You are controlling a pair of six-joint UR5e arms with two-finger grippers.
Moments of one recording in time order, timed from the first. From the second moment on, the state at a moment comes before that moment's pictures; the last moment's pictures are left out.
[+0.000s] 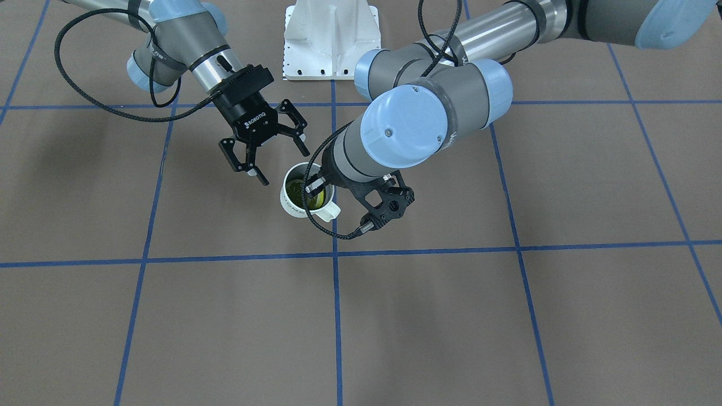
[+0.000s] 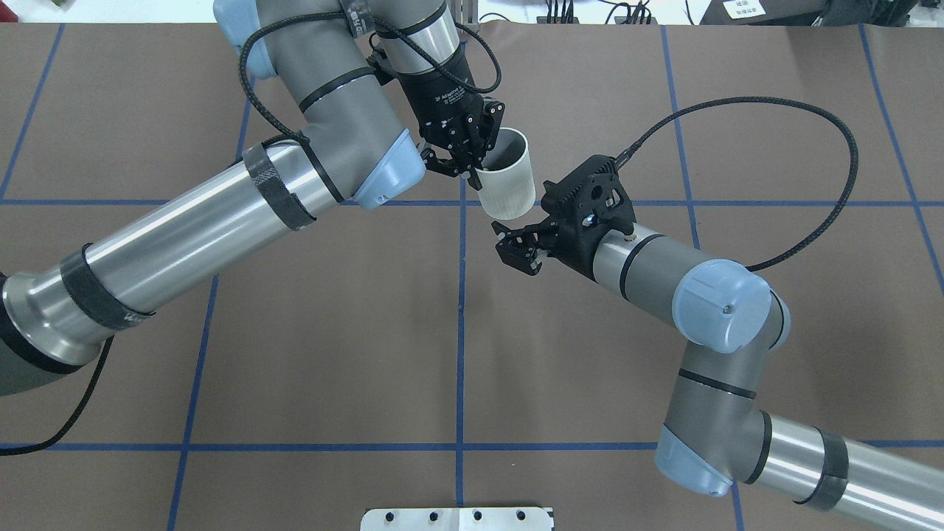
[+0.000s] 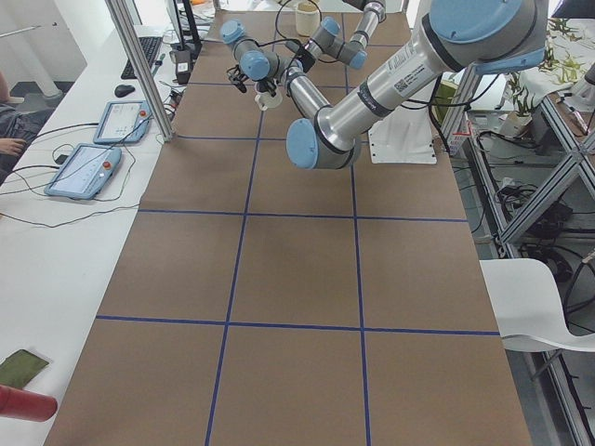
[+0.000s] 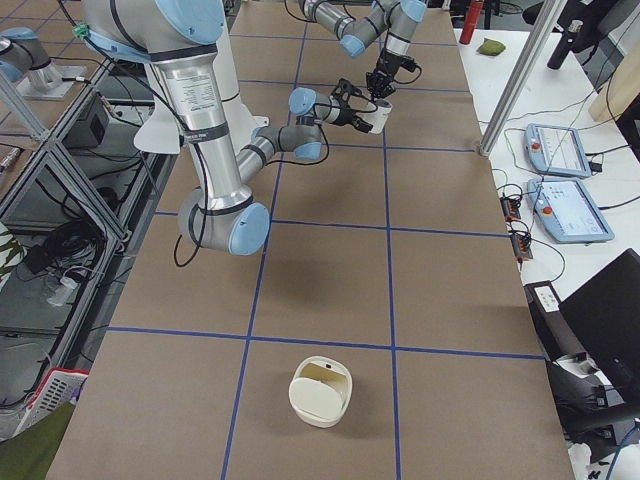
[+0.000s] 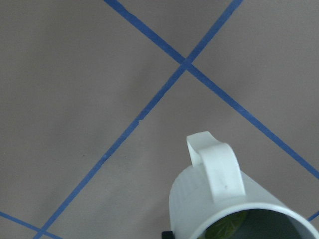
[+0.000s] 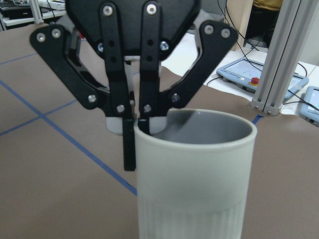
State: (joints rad) left arm -0.79 -2.65 -1.24 -1.61 -2.54 -1.72; right arm 0.45 -1.19 1.77 -0.65 1.33 0.57
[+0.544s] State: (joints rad) left arm -0.78 -2.65 -1.24 -1.61 -2.54 -1.74; right arm 0.45 -1.19 1.77 -0.64 1.32 0.57
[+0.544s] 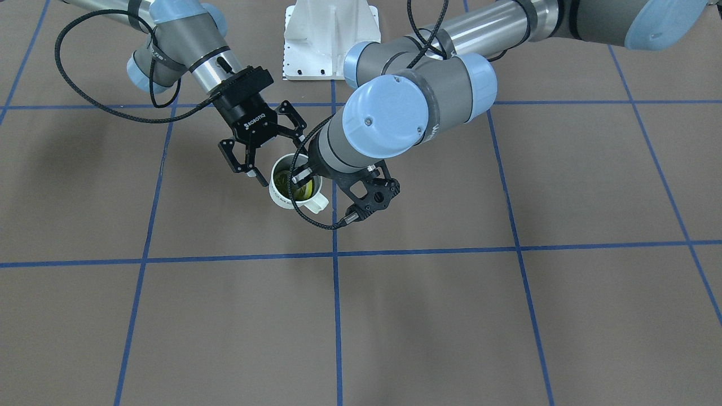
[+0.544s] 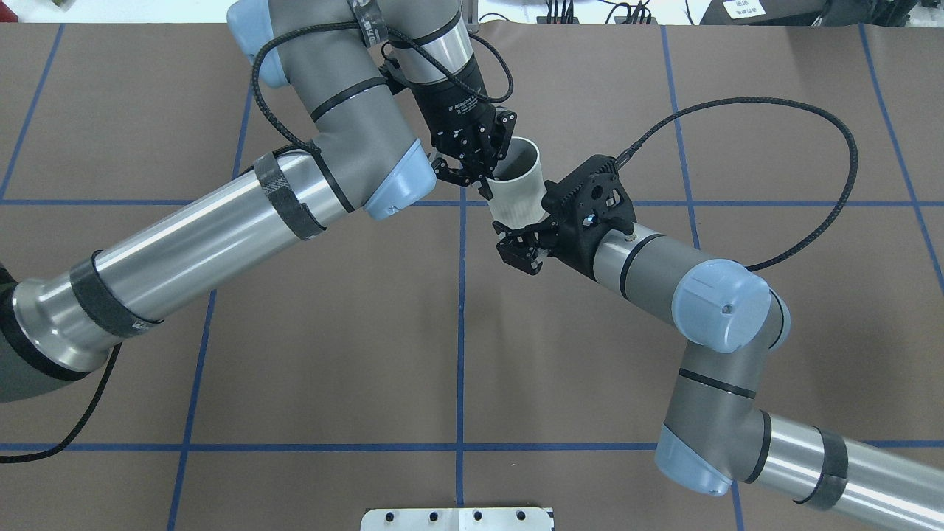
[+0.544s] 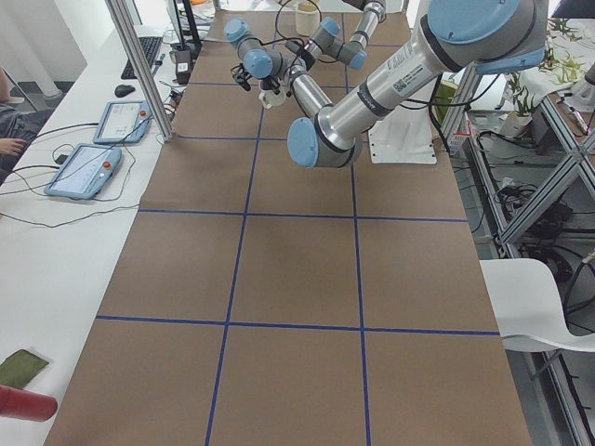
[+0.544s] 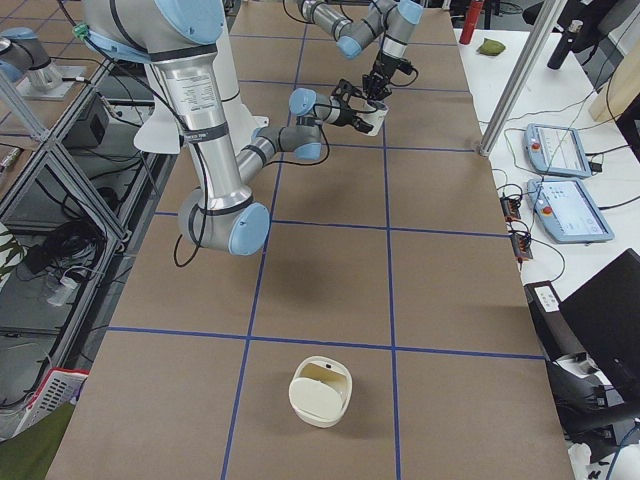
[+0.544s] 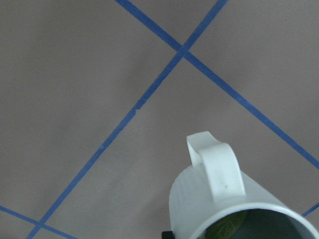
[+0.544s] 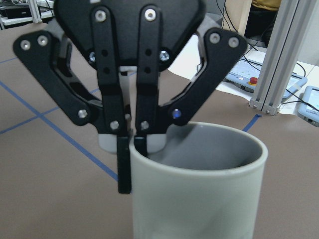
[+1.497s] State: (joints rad) left arm -0.78 -2.65 -1.25 -1.61 -2.60 -1.75; right arm 0.45 -1.19 1.76 -0.64 1.32 0.57
